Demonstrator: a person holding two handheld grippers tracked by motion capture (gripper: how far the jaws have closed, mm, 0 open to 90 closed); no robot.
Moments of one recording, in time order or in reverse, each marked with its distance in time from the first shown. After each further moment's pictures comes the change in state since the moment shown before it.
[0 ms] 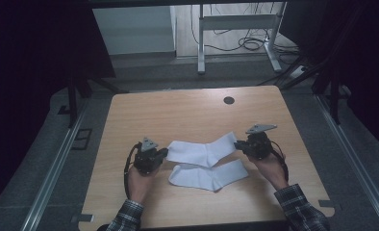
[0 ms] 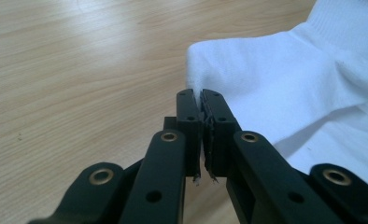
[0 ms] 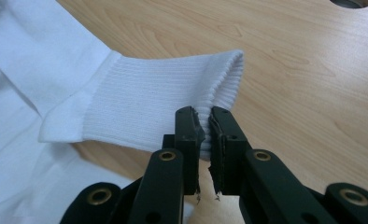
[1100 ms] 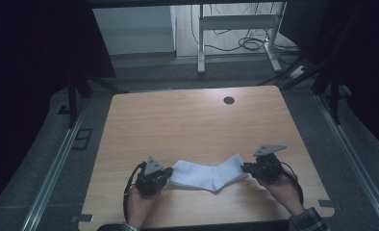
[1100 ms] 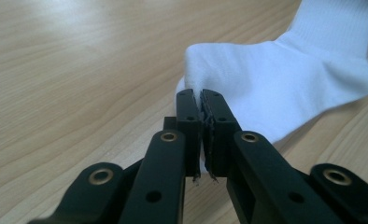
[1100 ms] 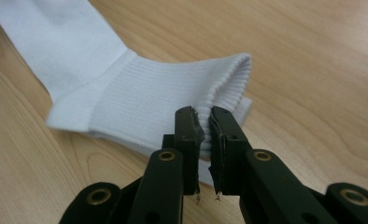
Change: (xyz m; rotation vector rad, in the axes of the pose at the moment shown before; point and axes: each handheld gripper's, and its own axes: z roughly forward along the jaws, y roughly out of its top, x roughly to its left) left arm -0.047 -0.032 -0.022 0.064 -0.035 0.094; right arm 0.031 -0.046 -0.037 0.100 0.068 -0.024
